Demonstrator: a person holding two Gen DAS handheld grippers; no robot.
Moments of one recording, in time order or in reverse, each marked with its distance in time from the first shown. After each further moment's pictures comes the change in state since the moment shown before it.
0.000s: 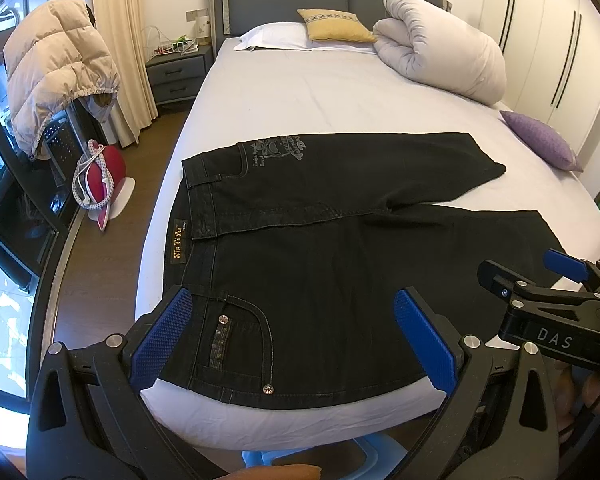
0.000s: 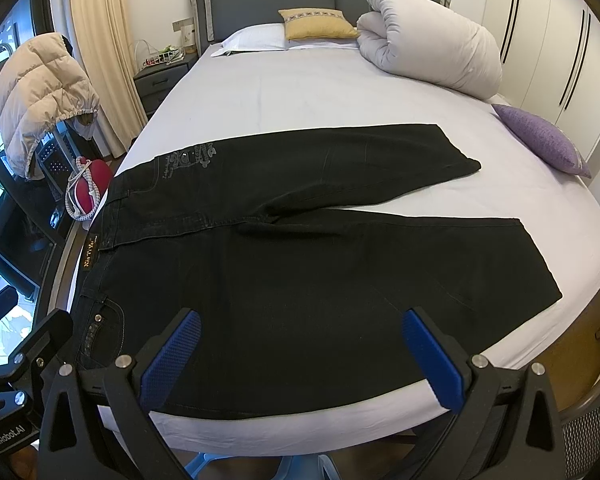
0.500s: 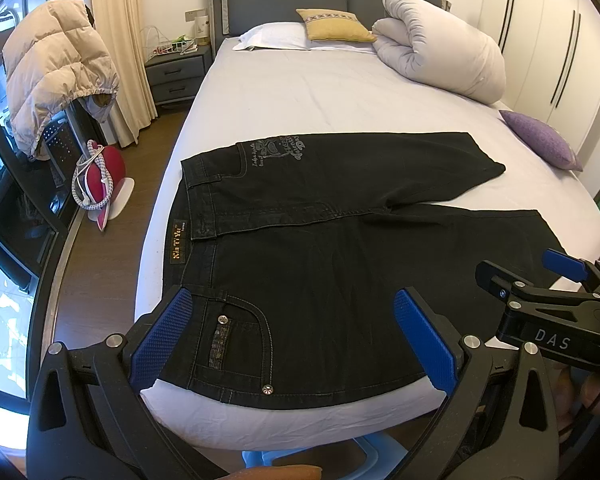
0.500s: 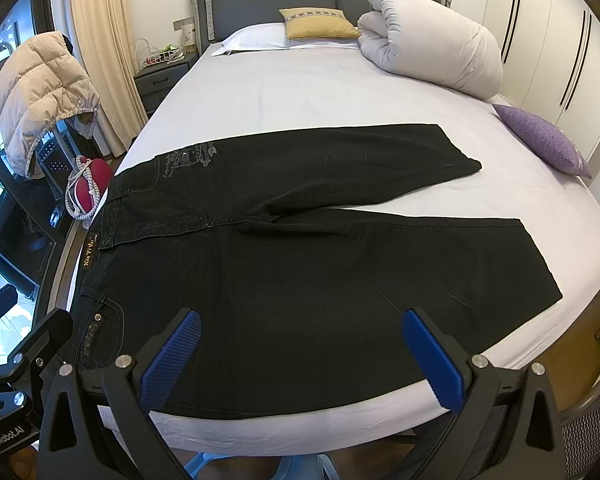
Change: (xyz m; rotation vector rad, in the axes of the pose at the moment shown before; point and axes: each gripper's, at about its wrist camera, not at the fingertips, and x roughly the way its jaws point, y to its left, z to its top) left arm 0.000 0.000 0.001 0.001 0.003 0.001; right arm 0.004 0.002 -0.001 0.000 0.002 -0.001
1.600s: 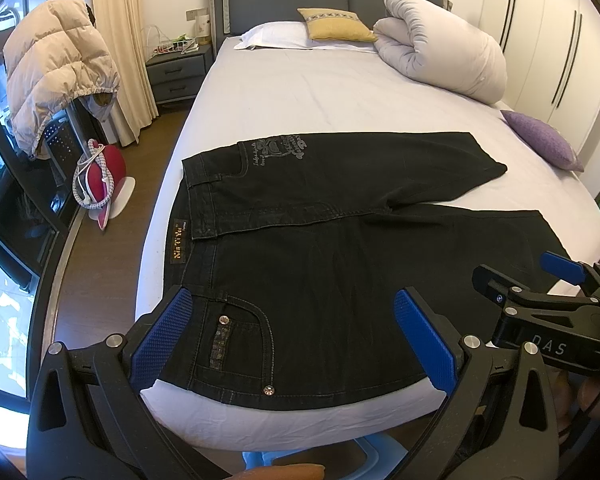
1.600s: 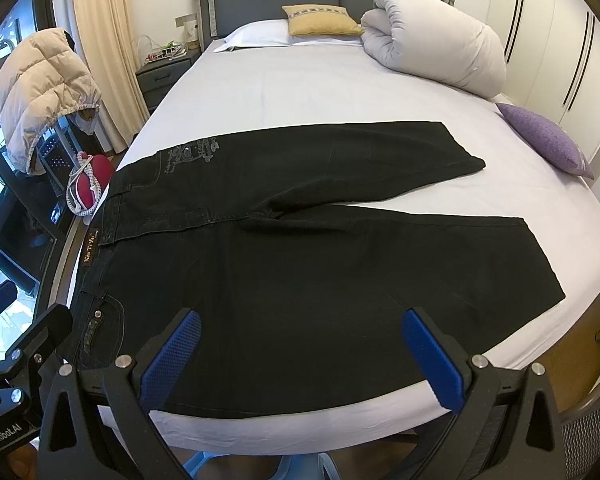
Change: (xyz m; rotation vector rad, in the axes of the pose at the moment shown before) left arm 0.003 0.001 -0.002 0.000 0.004 0.004; right arm 0.004 0.009 -0.003 -0.007 0.013 0.002
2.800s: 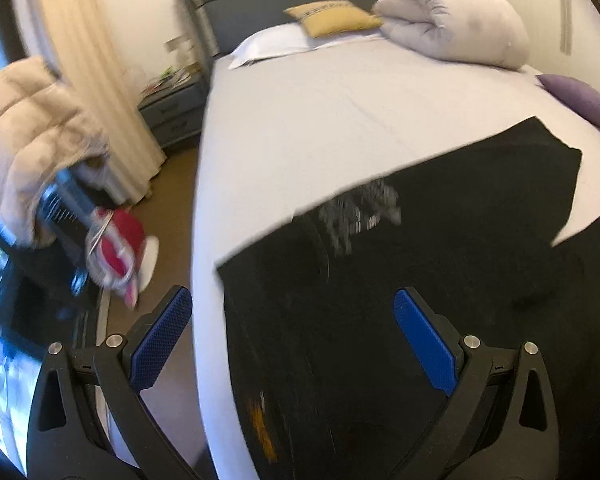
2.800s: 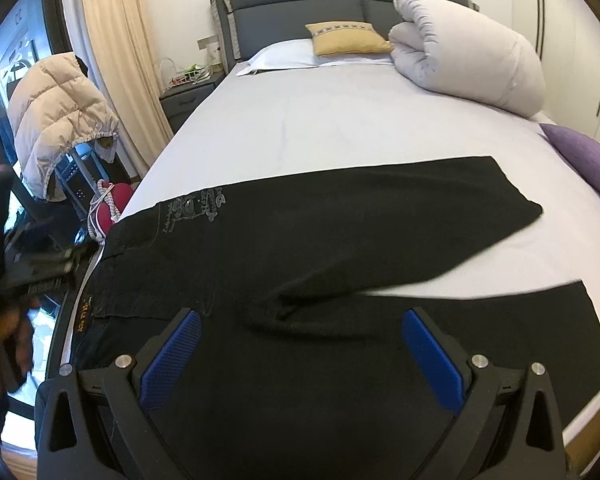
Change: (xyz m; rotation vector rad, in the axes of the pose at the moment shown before) left arm 0.200 0.085 0.148 0.241 -0.026 0.085; right arm 0.084 -0.020 0.090 -0.017 -0.081 0.156
